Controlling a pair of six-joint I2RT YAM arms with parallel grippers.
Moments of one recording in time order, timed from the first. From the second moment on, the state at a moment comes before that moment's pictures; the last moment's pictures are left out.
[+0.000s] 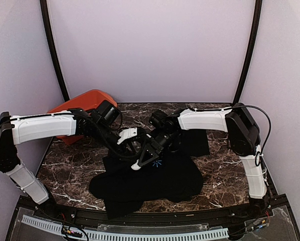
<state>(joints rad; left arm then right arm) -0.76 1.57 1.17 -0.63 0.54 0.56 0.85 2.21 1.74 -0.87 -1.27 -0.05</state>
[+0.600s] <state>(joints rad) -0.77 1.57 1.18 -0.63 0.52 0.56 0.84 2.21 1.73 -0.86 -1.29 -0.02</state>
